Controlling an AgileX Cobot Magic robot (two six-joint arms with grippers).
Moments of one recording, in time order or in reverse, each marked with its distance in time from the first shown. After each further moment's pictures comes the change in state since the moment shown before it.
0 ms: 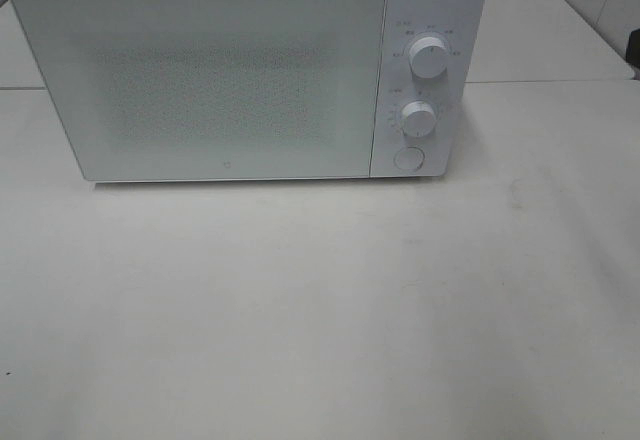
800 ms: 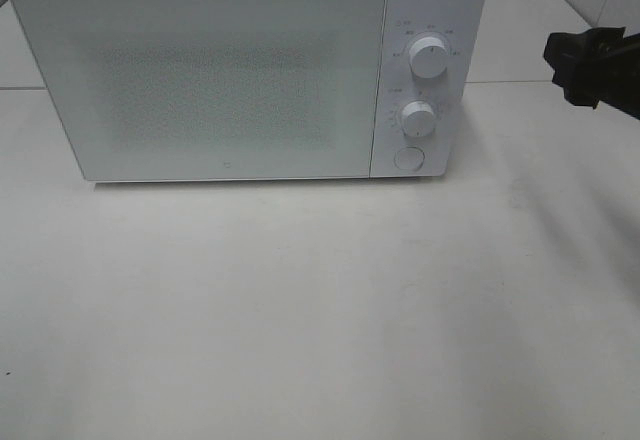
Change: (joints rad) left arm 0.000 0.000 0.000 0.000 0.000 0.000; right arm 0.004 0.385 0.098 0.048 -0.660 0.000
